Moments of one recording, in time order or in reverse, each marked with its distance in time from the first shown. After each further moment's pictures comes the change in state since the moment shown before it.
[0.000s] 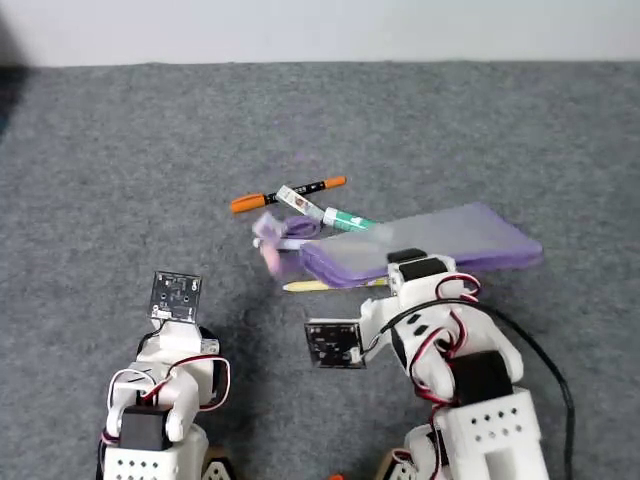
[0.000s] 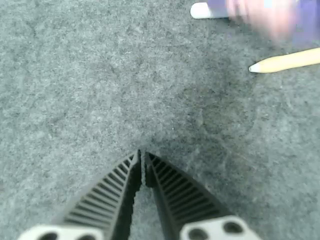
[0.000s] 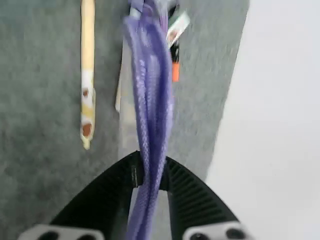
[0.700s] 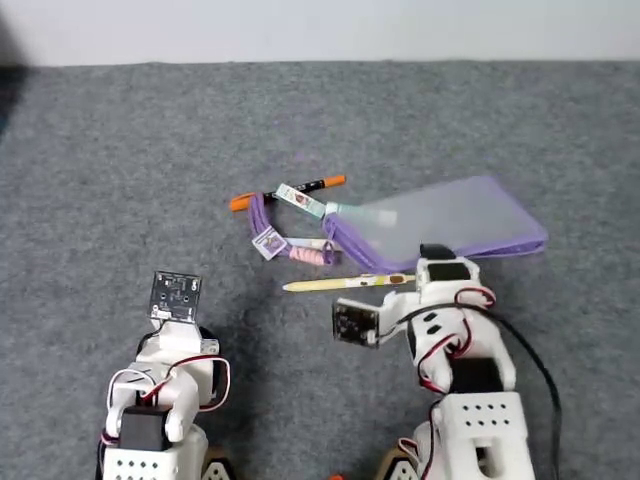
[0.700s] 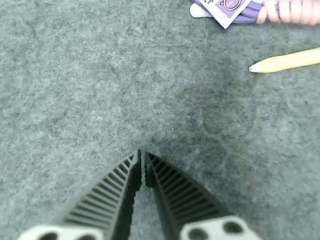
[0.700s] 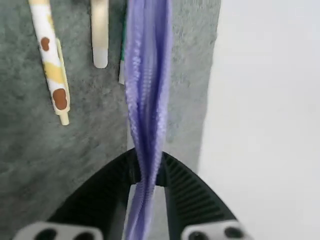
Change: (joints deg) left arm 0.0 0.0 0.0 0.0 0.0; right arm 9.0 0.1 13.8 -19.2 -6.3
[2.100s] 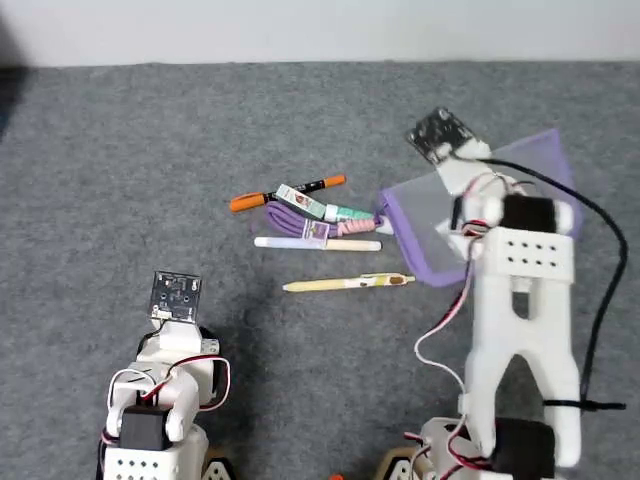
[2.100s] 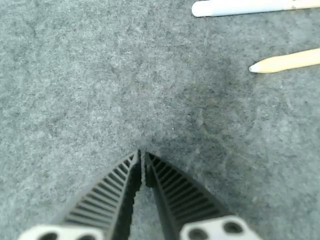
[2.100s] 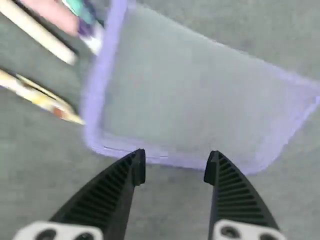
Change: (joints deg) left arm 0.0 0.0 0.0 0.0 0.0; right arm 8.0 49.9 -61.2 41.1 -47.9
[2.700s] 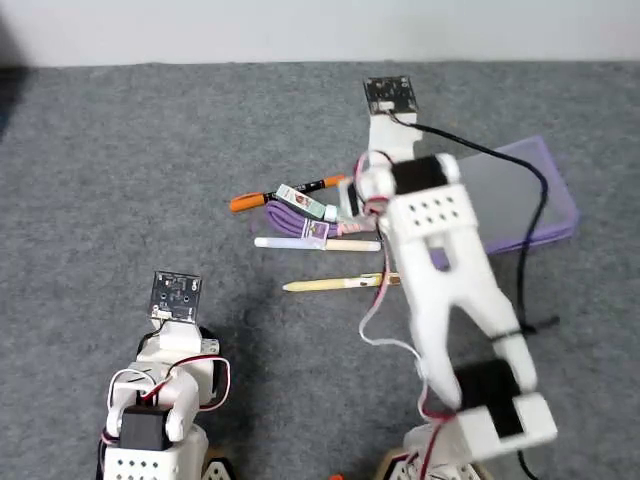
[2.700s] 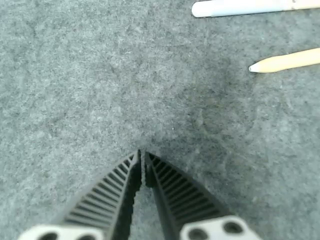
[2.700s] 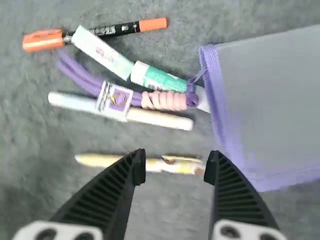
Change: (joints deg) left arm 0.0 0.0 0.0 0.0 0.0; right arm -20.7 19.2 -17.8 3.2 -52.7
